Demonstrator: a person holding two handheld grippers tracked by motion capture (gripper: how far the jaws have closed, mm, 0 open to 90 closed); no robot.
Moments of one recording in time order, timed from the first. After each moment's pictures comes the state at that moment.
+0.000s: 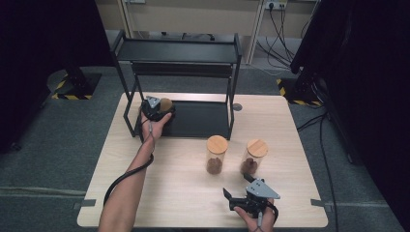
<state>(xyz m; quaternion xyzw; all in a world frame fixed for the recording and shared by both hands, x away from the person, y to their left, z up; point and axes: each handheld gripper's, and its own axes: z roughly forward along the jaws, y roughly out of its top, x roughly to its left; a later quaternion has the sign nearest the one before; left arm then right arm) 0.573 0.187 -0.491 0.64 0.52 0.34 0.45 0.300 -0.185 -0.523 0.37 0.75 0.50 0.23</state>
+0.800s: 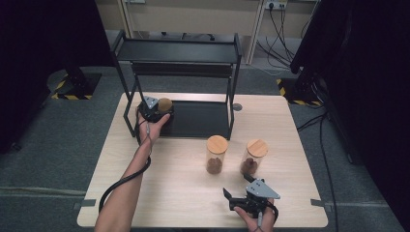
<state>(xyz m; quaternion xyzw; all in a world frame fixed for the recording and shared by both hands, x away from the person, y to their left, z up) 0.553 0.190 -0.475 0.64 0.52 0.34 0.45 0.300 -0.185 -0.523 0.37 0.75 0.50 0.23</state>
